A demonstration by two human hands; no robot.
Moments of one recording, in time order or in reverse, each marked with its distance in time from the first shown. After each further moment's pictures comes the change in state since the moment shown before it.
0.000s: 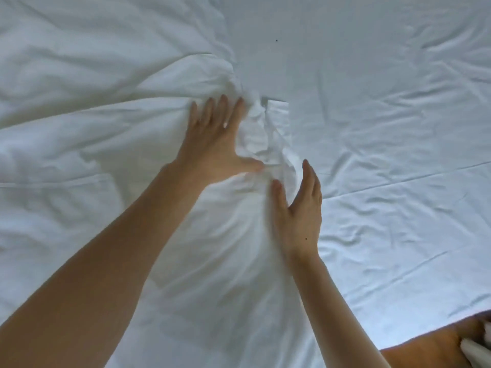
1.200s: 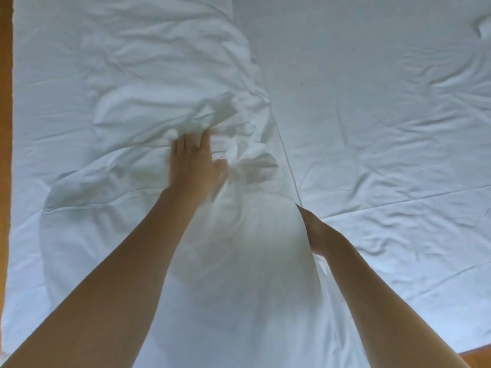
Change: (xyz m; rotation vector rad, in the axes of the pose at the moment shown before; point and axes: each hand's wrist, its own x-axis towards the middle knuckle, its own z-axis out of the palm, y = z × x) left_hand -0.066 -0.071 -0.049 -0.069 0.101 -0.361; right_hand -0.003 -0.036 -0.005 0.601 -0.798 0.531
